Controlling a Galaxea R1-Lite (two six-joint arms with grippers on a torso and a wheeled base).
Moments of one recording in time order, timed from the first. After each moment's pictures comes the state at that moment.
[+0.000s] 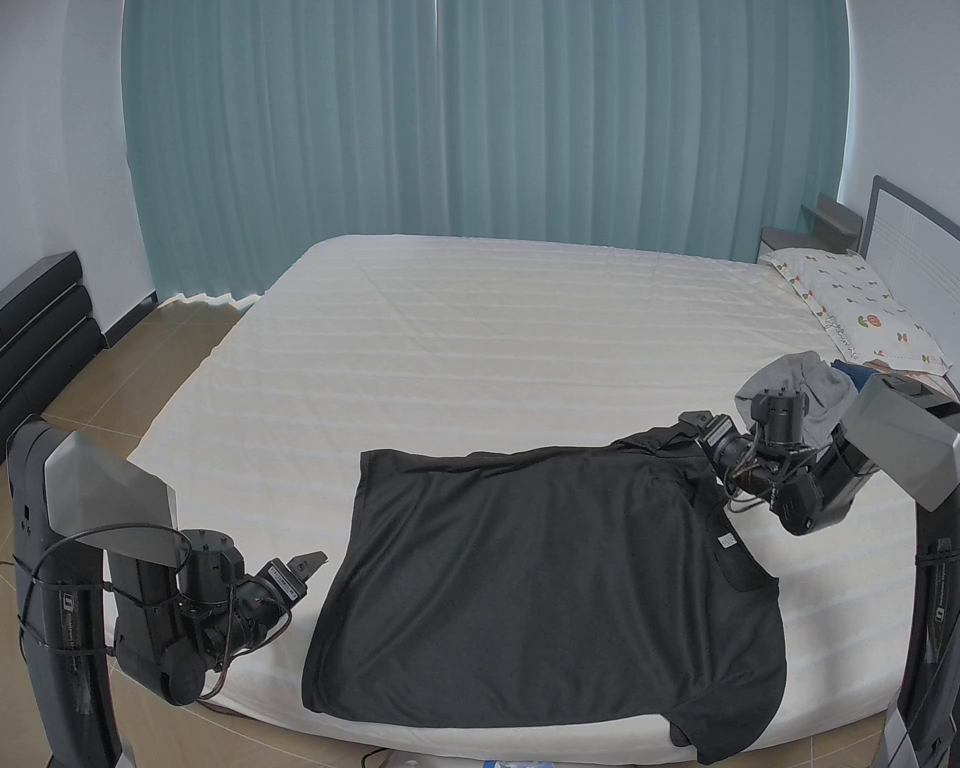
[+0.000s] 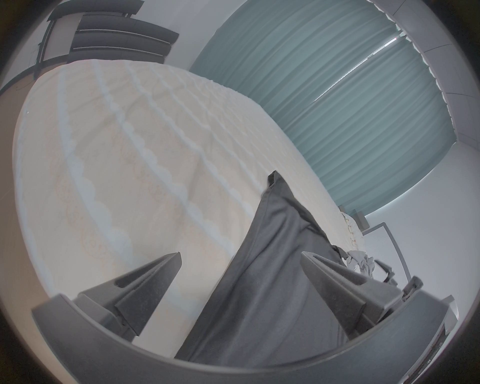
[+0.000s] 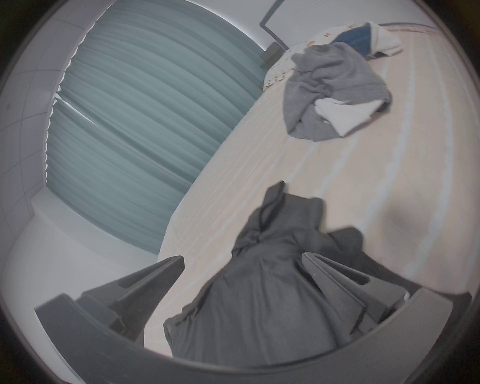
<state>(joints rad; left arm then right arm) -0.19 2.32 -0.26 -1.55 -0.02 -0.87 0.11 2.33 -0.98 -0.98 0.04 0.96</state>
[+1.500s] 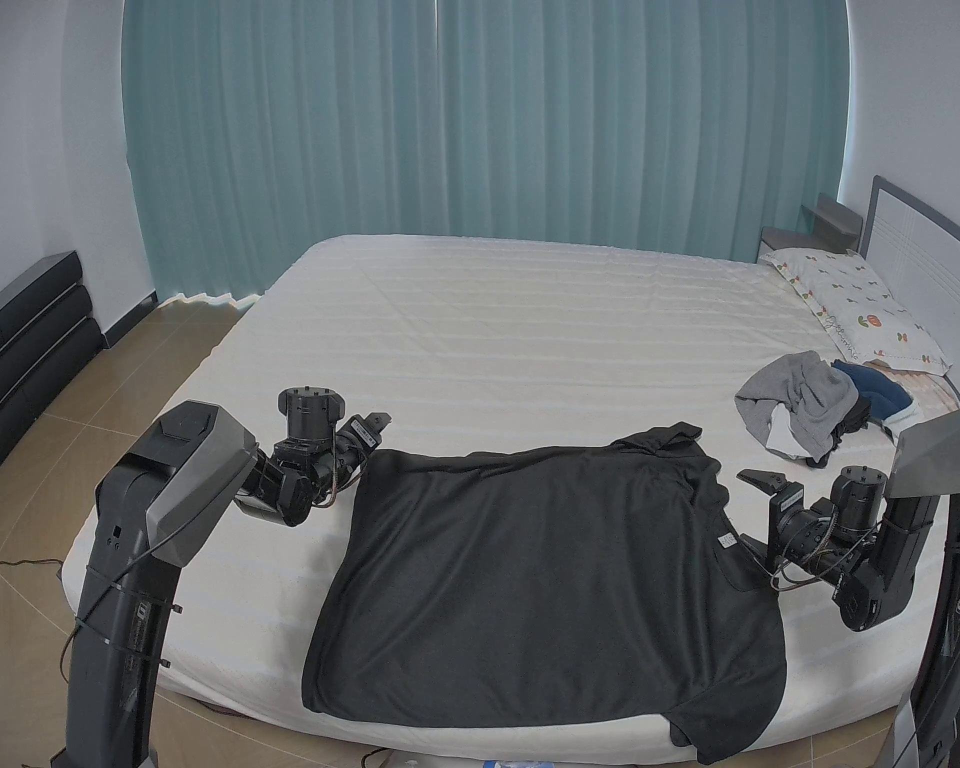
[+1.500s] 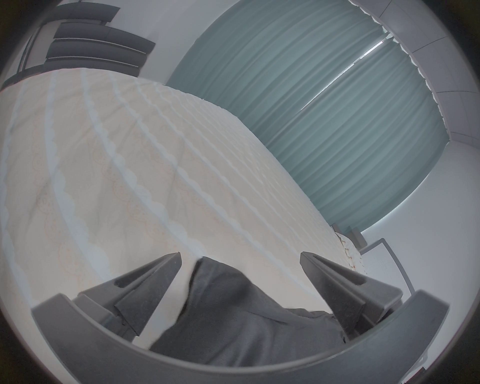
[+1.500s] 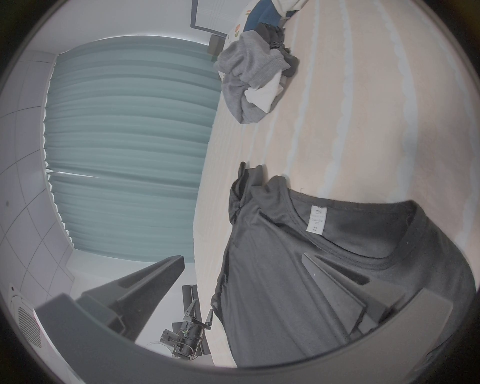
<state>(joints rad) -0.20 2.66 -1.63 -0.62 0.01 -0.84 -0.02 2.28 -0.39 -1.55 0.28 1.29</state>
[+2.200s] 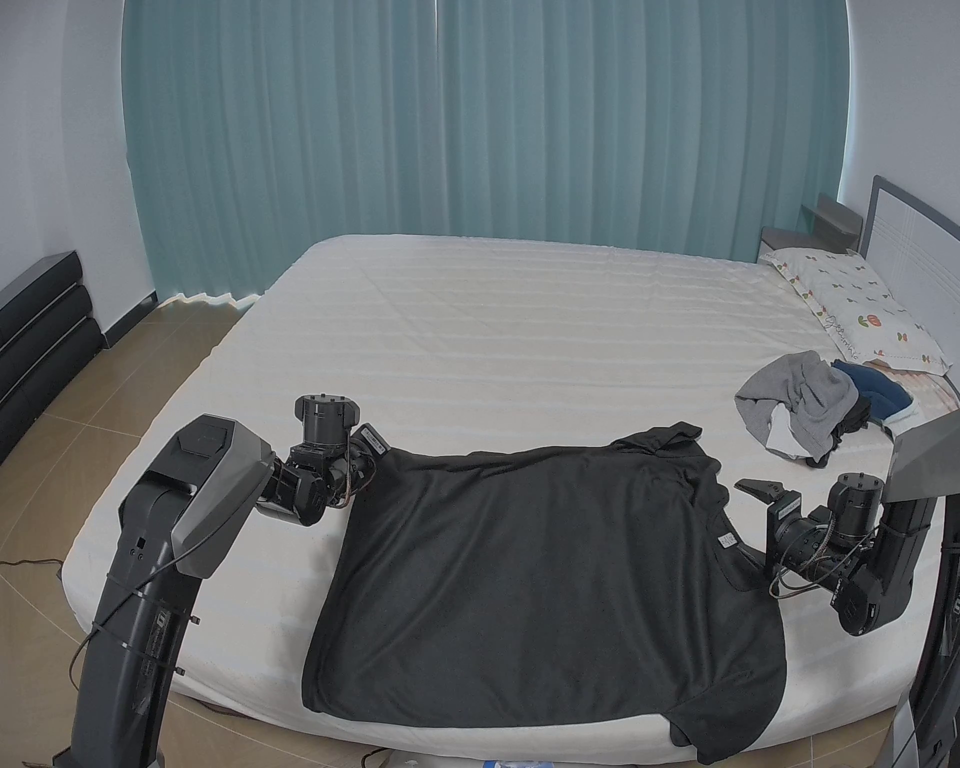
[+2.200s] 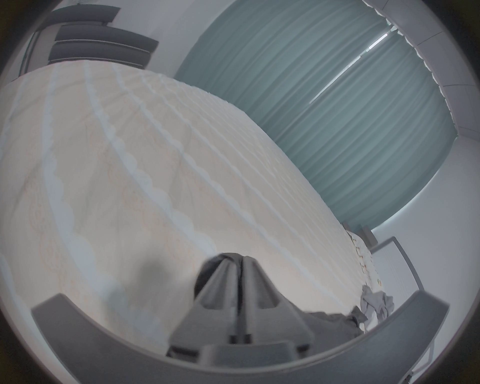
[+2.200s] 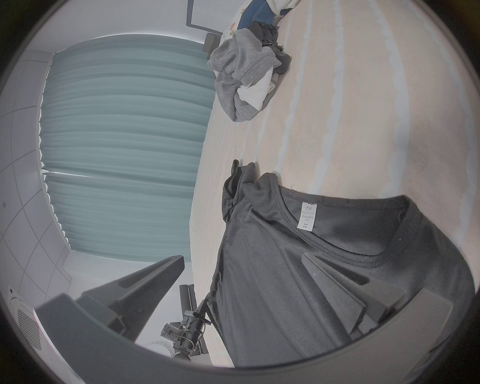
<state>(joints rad) -0.20 2.75 -1.80 -0.52 0.08 -0.85 -0.02 2.29 -0.38 -1.55 0.28 1.29</state>
